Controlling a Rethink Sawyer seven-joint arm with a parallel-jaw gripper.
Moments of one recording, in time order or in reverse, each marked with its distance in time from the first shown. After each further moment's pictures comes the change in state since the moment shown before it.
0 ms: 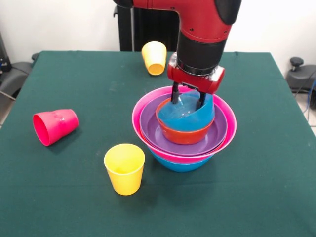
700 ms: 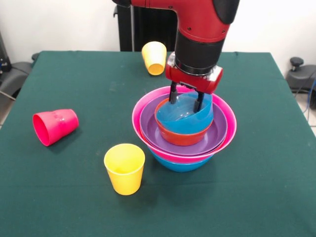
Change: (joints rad) arm 0.002 0.000 -0.009 -0.003 0.005 0.000 0.000
